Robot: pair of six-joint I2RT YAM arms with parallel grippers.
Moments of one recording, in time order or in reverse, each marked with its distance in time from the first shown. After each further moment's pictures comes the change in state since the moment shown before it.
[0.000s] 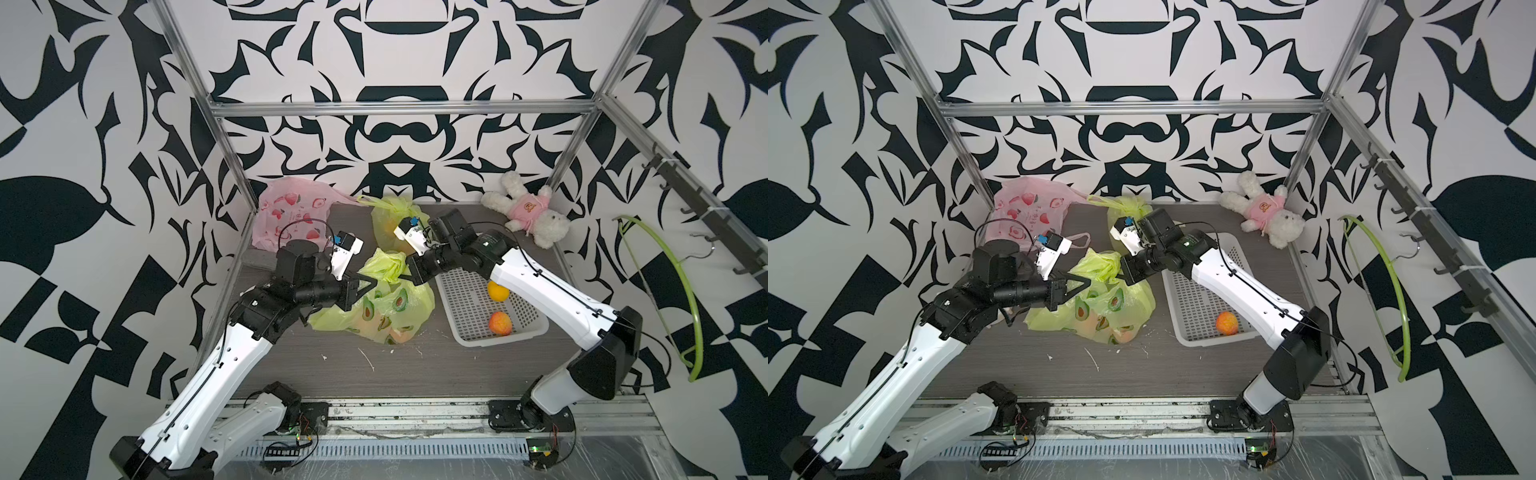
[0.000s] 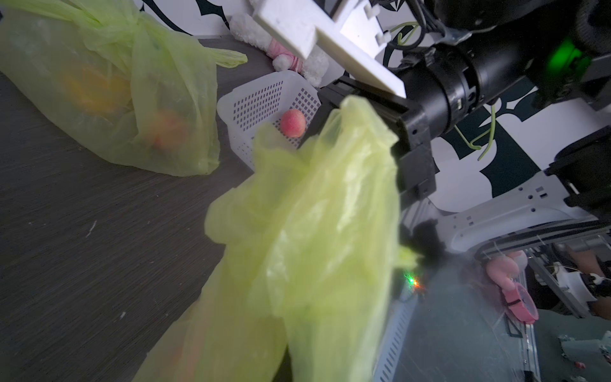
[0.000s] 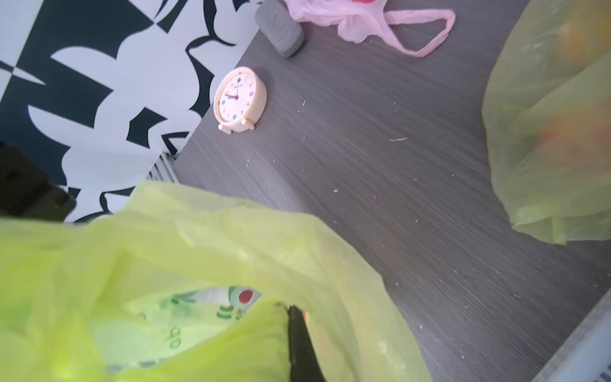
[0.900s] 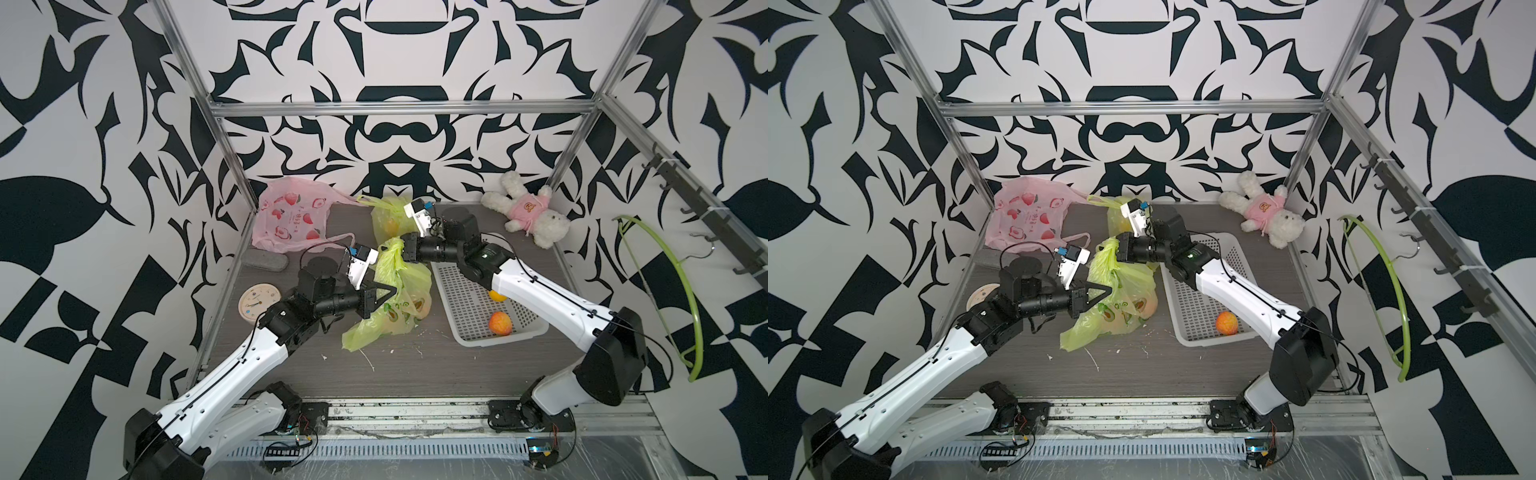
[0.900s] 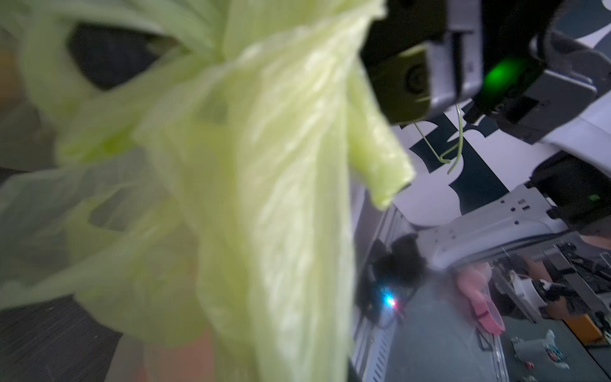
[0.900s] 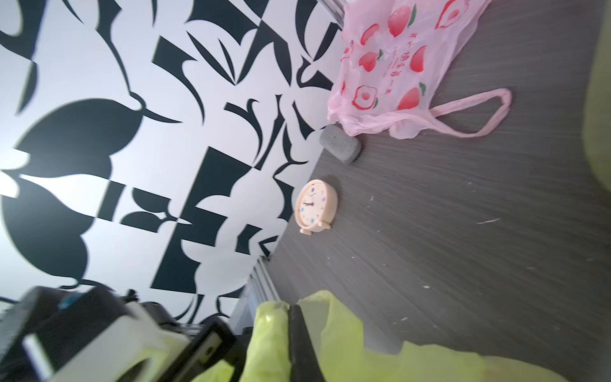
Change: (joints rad) left arm -0.144 -0.003 -0.277 0.446 -0.074 -0.207; right arm -0.051 -0.053 -0.260 0.727 -0.156 0.565
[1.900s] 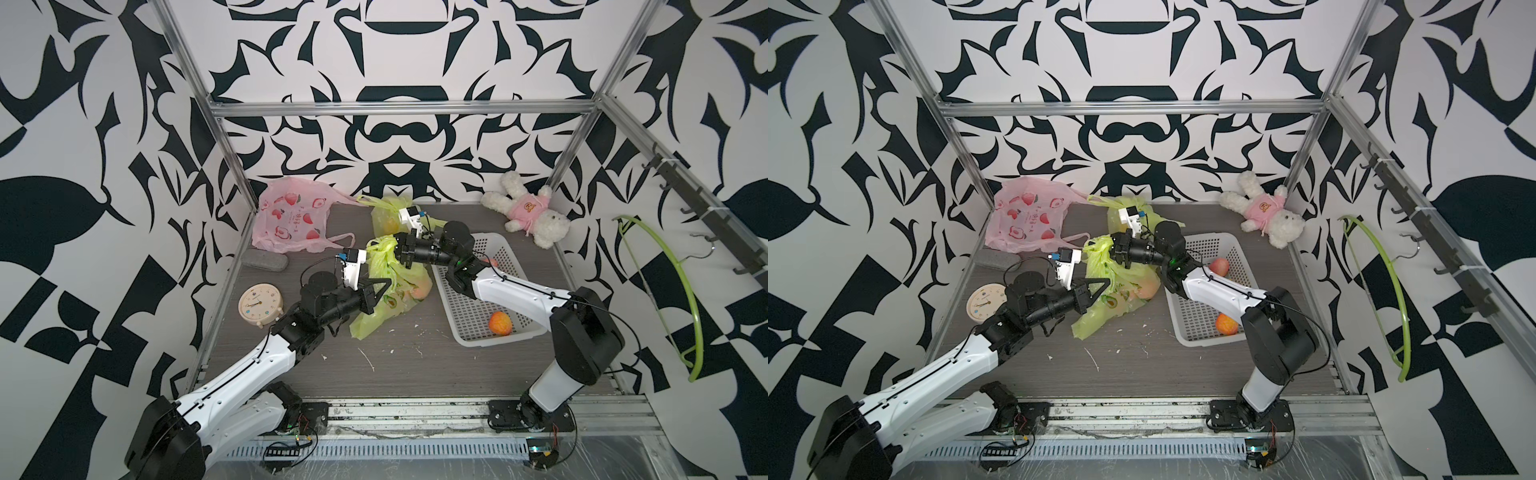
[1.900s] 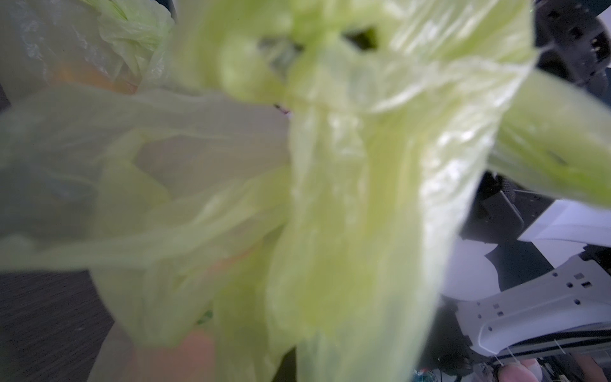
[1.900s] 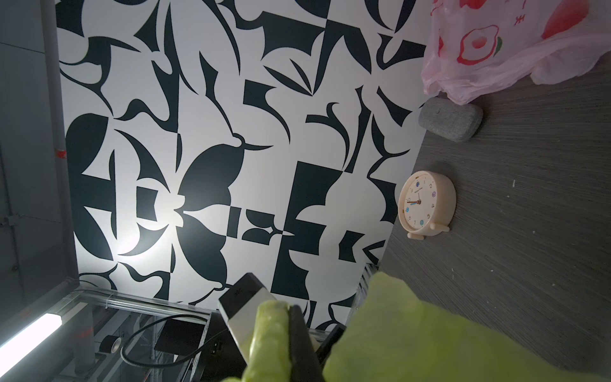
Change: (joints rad) left arm -0.001 0.023 -0.203 0.377 -0.171 -0.147; right arm -0.011 0.144 -0.167 0.721 -0.172 0.589
